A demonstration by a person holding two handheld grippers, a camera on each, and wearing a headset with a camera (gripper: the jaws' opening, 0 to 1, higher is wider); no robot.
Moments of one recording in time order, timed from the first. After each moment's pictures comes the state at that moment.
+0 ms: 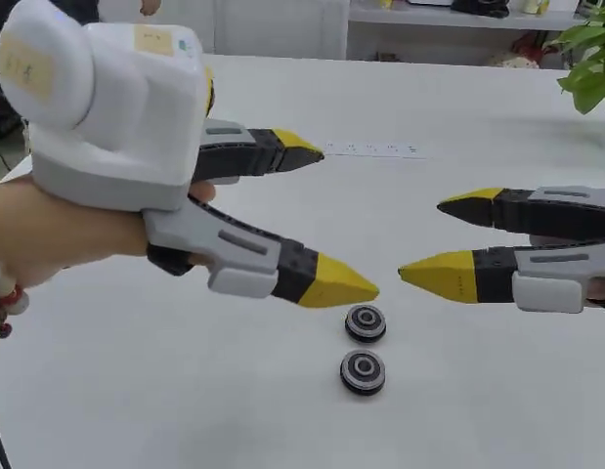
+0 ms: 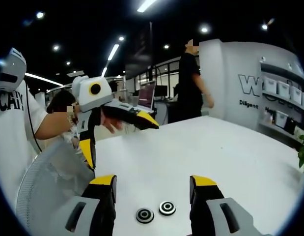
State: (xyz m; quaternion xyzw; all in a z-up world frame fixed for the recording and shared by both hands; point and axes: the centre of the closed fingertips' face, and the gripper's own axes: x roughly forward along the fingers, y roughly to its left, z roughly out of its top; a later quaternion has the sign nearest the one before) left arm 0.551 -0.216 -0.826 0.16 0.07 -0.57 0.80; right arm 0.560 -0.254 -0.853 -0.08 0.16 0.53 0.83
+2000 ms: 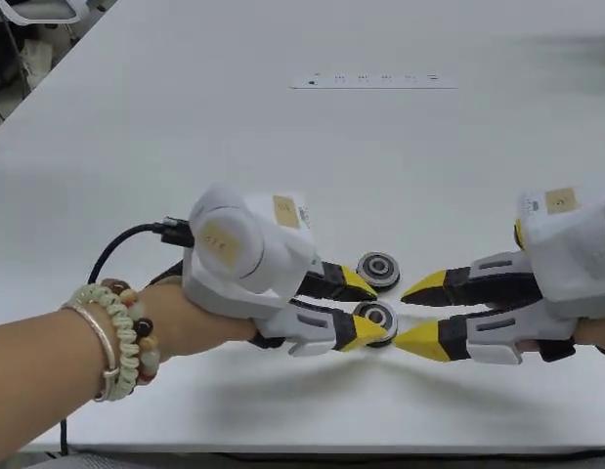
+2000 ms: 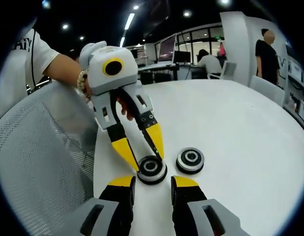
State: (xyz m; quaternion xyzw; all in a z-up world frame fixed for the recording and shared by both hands) left arm 0.546 -0.245 -1.000 0.18 0.21 -0.59 0.76; right arm 0.537 -0.247 -1.007 -0.16 0.28 0.60 0.73
